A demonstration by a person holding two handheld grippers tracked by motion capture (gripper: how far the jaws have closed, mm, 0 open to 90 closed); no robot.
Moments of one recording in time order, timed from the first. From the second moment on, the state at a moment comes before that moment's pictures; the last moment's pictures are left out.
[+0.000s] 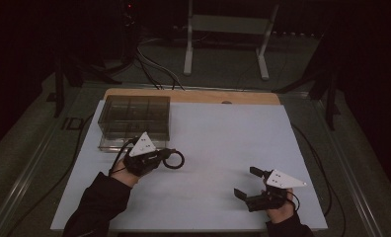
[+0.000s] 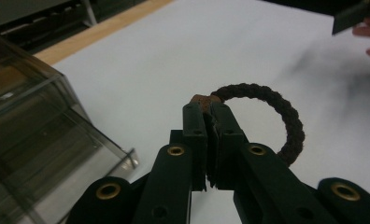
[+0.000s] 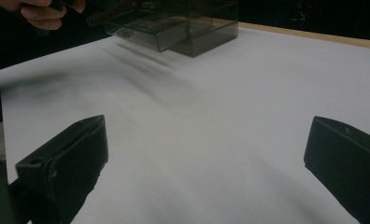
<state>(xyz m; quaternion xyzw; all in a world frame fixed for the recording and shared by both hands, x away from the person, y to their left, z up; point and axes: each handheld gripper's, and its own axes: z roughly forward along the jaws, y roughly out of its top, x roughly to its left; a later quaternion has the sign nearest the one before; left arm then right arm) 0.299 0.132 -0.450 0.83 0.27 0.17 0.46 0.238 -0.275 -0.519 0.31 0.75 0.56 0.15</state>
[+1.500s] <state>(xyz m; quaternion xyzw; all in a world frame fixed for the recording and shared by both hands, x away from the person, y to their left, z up) 0.360 0.186 -0.462 0.78 0.37 0.19 0.46 0.238 -0.274 -0.521 0.32 0.76 0.55 0.14</state>
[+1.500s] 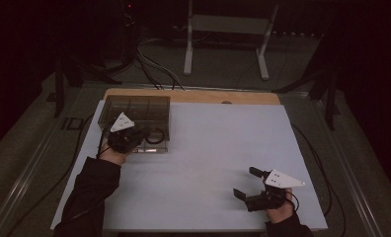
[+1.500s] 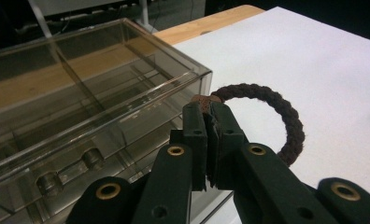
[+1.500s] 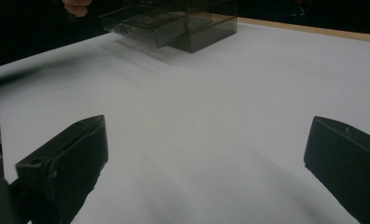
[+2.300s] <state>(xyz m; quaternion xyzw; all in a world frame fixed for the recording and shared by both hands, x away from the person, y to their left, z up) 0.375 0.182 -0.491 0.80 0.38 0.20 0.41 0.239 -0.275 -0.521 0.32 0.76 0.55 0.14</state>
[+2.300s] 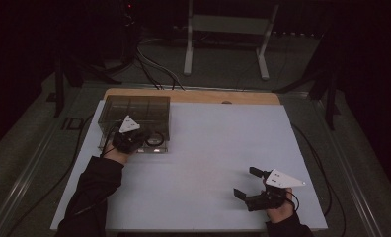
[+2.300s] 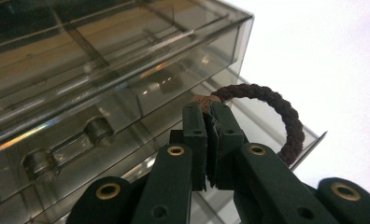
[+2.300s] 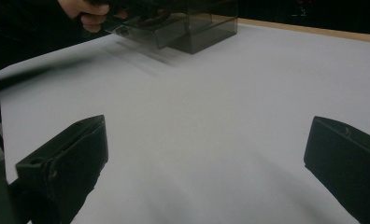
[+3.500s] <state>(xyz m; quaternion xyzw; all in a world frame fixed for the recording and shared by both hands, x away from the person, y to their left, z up) 0.382 0.165 -0.492 0.85 0.35 0.21 0.34 0.240 -0.275 -0.521 0.32 0.76 0.55 0.14</state>
